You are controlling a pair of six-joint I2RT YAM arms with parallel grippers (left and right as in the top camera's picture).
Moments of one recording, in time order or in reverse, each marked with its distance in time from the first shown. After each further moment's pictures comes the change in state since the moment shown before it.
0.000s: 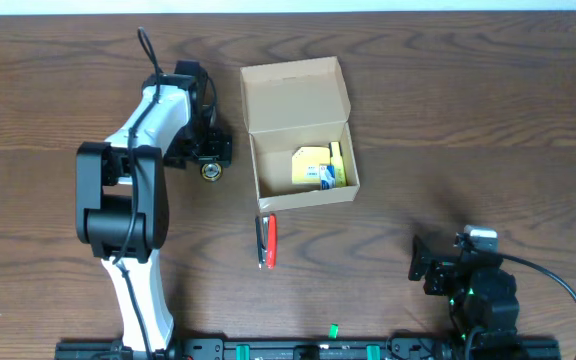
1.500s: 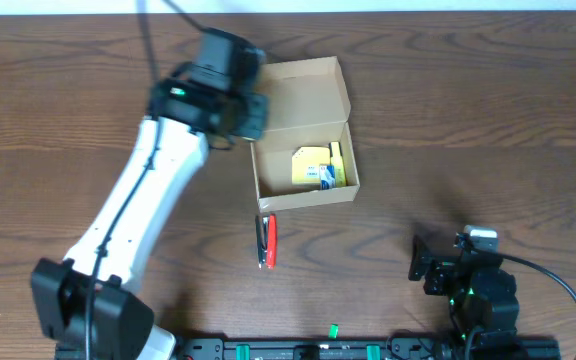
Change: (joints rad) left arm -0.291 -0.475 0.011 0.110 0.005 -0.036; right arm 0.000 0.000 0.000 0.000 0.000 0.000
